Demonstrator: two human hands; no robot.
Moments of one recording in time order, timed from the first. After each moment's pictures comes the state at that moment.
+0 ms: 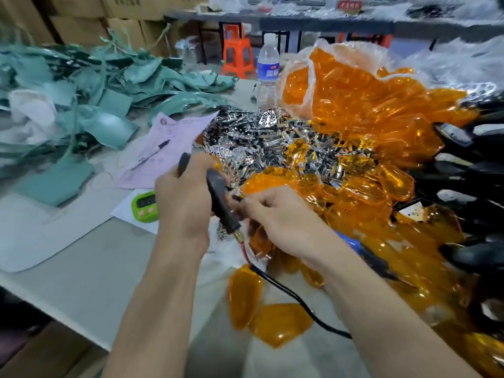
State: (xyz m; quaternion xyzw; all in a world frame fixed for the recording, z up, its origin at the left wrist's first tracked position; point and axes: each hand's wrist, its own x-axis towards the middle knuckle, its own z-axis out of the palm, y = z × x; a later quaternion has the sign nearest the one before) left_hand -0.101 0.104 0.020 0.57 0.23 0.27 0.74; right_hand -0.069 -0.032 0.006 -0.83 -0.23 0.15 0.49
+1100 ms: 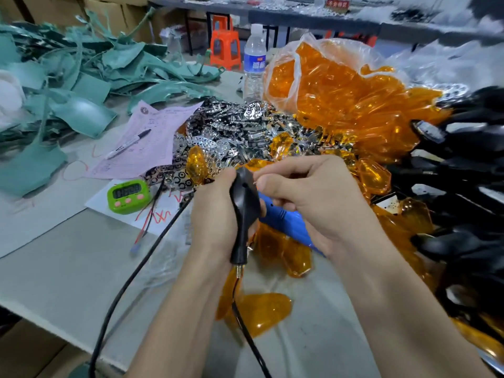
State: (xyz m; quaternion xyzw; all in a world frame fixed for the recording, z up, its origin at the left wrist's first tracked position) left_hand -0.104 0.054 -0.011 0.56 0.19 0.16 0.79; right_hand -0.080 -0.070 0.037 -0.67 -0.16 0.10 0.72
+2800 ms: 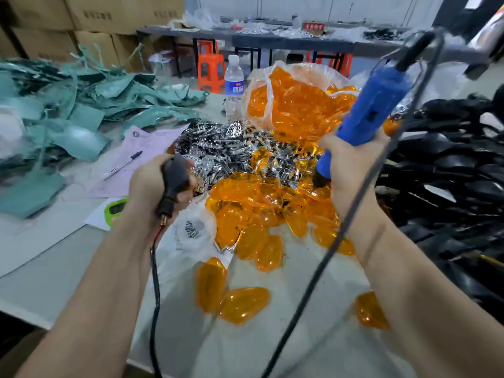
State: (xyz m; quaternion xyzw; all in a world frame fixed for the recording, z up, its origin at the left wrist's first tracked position) left_hand -0.071 0.146 0.009 0.57 0.18 0.07 0.79; right_hand -0.019 -0.131 0.054 -0.60 -0.05 -0.27 0.75
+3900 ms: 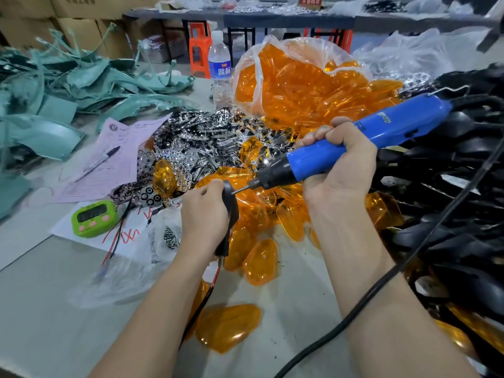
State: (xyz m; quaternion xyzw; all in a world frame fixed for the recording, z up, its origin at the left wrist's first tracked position) left_hand -0.053 0.040 -0.037 0.70 0.22 0.16 0.66; right_hand -0.008 -0.117 0.029 -0.25 -0.01 -0.09 0.96
